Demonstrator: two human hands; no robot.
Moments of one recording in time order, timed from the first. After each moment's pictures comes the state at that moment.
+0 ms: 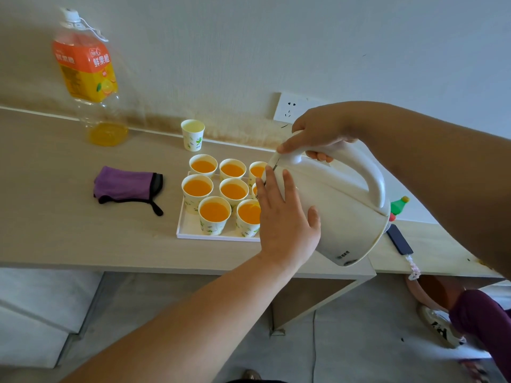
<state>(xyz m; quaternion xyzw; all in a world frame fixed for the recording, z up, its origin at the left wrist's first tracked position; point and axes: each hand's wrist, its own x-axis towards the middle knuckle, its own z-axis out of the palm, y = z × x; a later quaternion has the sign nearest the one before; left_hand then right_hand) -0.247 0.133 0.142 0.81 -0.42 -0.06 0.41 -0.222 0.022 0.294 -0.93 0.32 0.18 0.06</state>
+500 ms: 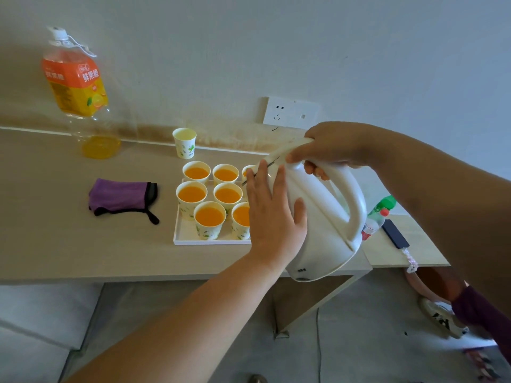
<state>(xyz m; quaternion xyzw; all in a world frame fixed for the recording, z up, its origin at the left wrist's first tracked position) -0.240 0.135 0.136 0.77 -0.42 0.03 0.48 -0.267 0.024 0.283 -0.88 0.37 0.08 0.28</state>
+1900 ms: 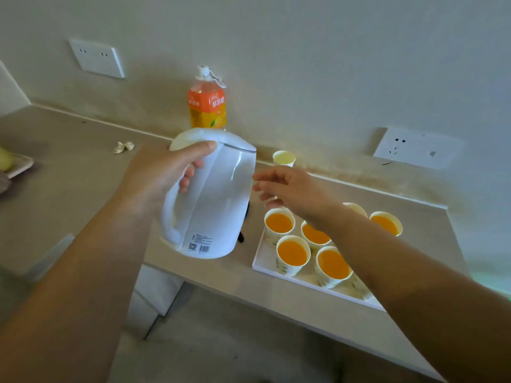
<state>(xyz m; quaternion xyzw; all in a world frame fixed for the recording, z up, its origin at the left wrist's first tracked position) -0.023 0.279 0.231 0.79 -0.08 -0.10 0.60 -0.114 0.091 0.197 -0.80 0.11 -0.02 0.59</state>
